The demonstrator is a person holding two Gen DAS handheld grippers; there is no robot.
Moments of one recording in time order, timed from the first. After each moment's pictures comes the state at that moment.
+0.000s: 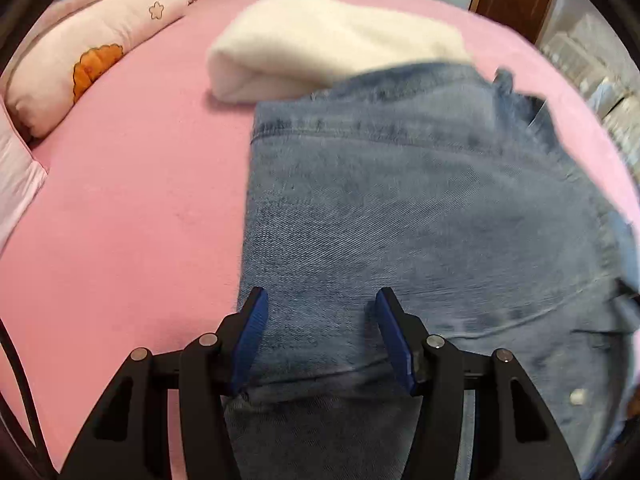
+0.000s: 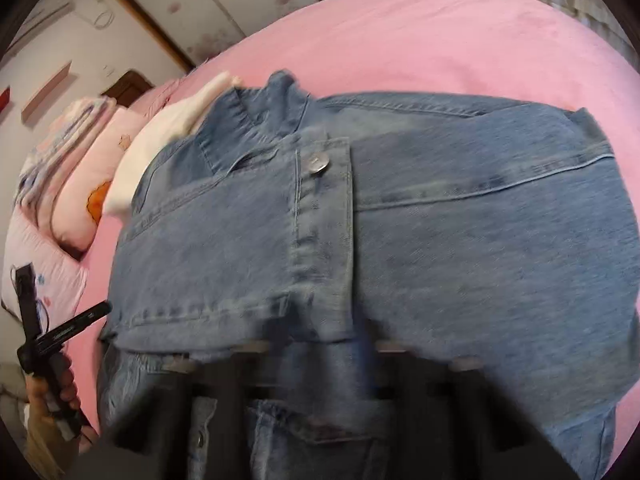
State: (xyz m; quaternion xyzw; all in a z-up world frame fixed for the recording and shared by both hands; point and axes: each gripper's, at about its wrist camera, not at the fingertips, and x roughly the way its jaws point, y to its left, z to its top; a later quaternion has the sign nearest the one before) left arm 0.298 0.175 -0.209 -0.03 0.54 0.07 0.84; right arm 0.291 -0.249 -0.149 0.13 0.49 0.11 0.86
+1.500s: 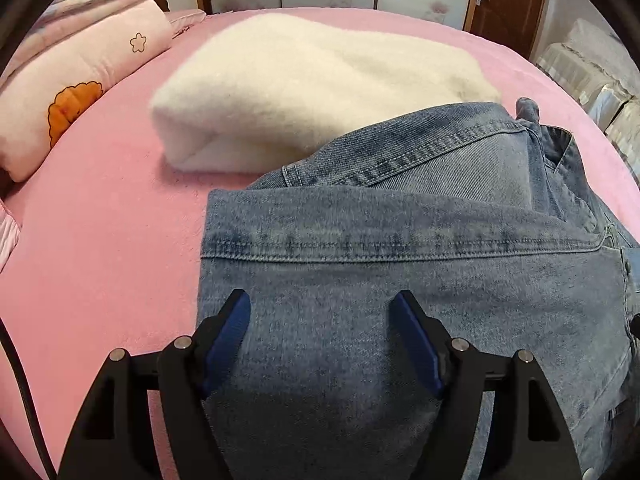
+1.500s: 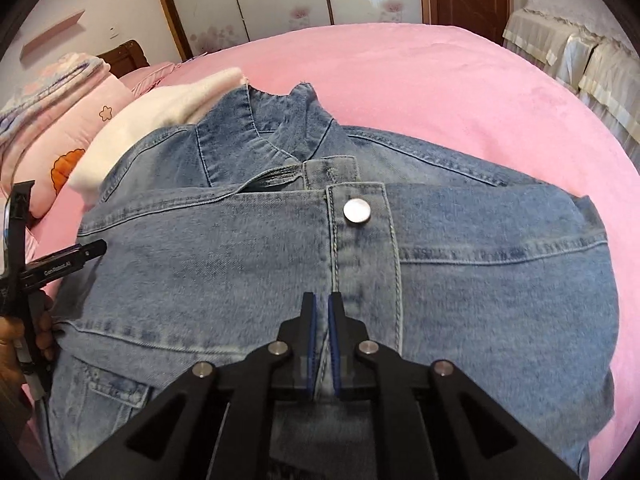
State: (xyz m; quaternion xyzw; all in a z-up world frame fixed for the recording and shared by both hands) left arm 0.373 0.157 -0.229 -0.04 0.49 0.05 0.87; right arm 0.308 -0.206 -0.151 0.04 0.46 0.07 0.89
